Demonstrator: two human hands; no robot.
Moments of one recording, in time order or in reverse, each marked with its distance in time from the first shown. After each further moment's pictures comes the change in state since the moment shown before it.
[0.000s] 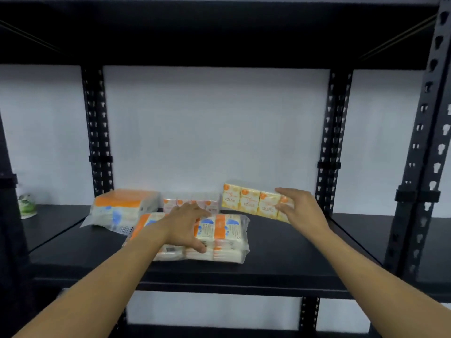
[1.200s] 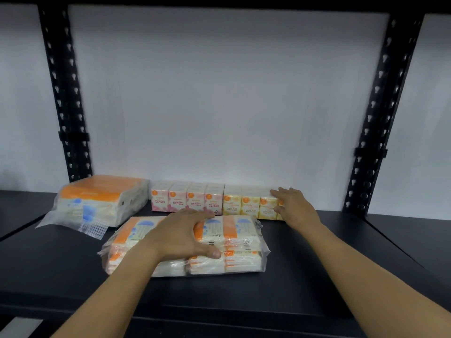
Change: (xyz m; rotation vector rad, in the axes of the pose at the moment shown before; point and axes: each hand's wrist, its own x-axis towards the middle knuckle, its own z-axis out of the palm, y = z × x) left_hand 0.056 -0.026 0.053 -0.247 -0.020 -0.147; right_hand 0.110 0.104 0.141 -0.339 -0.272 0.072
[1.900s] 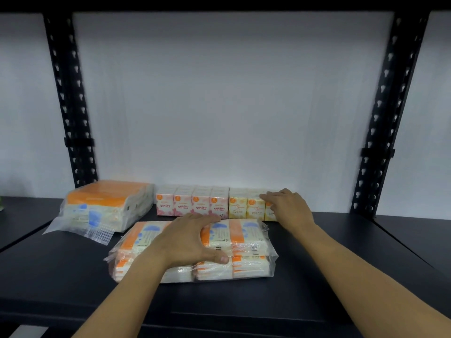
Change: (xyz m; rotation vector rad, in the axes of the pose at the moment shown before) left_hand -0.001 0.001 0.001 0.001 0.014 0.007; right_hand 0.006 -0.033 0.003 -0.352 0.123 -0.222
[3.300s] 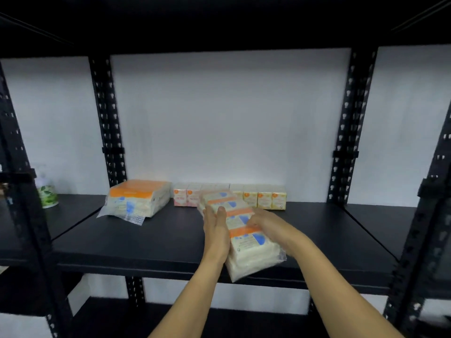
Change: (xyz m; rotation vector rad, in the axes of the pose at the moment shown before) left_hand -0.058 0.100 0.044 -1.428 0.490 -0.223; right_hand -0.146 -0.085 -0.167 1.411 -0.569 0.326
